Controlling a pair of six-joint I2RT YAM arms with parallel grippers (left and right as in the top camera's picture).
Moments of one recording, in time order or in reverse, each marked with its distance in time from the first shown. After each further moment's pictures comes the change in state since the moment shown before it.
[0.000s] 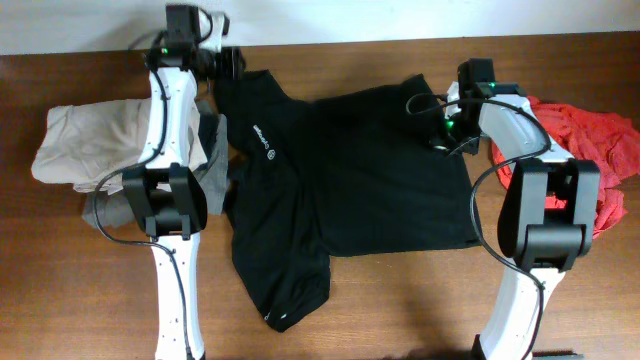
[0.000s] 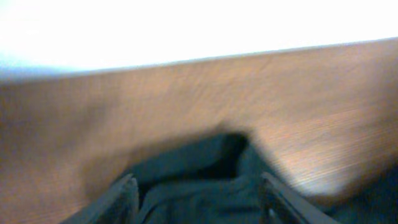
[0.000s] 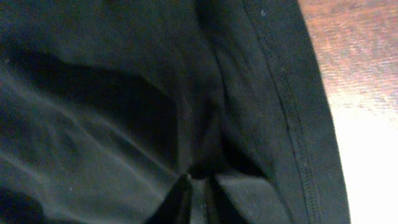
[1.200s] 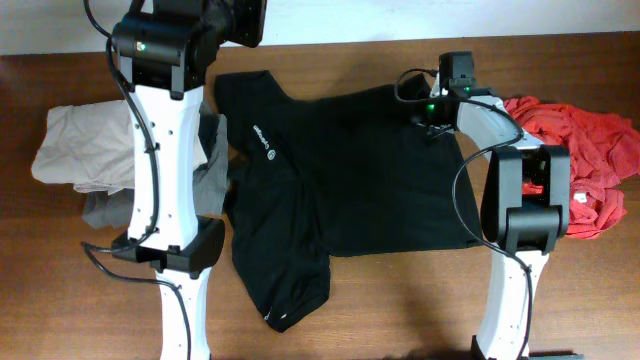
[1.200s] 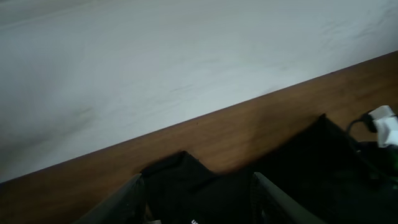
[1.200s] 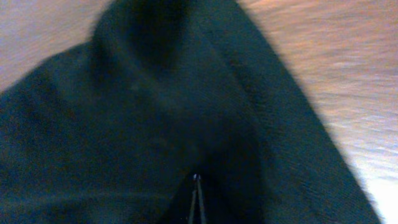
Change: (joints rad) left arm -0.231 -0.436 0.301 -0.475 -0.303 0.064; right arm 0.054 0.145 0.059 0.369 0.100 0.163
